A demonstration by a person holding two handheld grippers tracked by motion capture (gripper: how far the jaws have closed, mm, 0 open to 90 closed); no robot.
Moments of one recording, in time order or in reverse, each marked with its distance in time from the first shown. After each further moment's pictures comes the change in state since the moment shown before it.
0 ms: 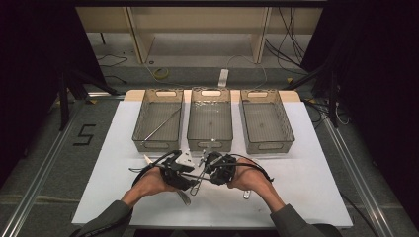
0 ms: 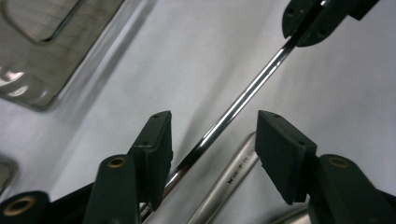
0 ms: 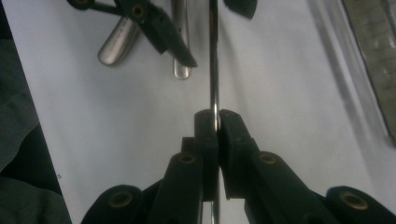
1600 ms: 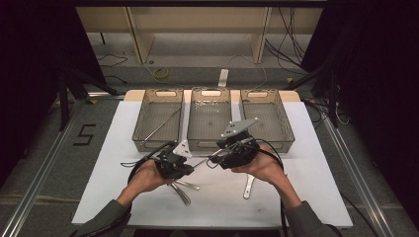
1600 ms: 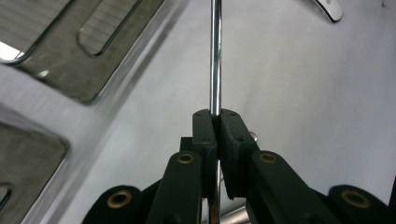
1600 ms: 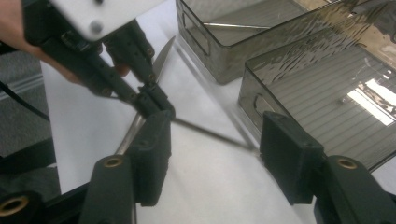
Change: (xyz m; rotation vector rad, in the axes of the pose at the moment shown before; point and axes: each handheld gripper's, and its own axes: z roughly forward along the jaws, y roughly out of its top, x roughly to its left) left arm 0.003 0.021 -0.040 0.032 0.059 -0.088; right arm -0.023 -0.026 -0.072 -0.515 -0.048 0.181
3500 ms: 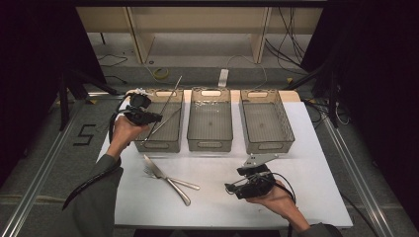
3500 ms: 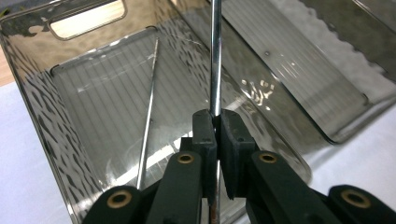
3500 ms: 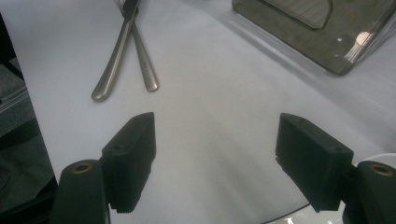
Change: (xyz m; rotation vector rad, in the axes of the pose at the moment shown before) left arm 0.154 0.010 -0.048 -0.124 0.261 -0.460; right arm 0.012 -0.105 0.010 0.019 -0.041 0.181
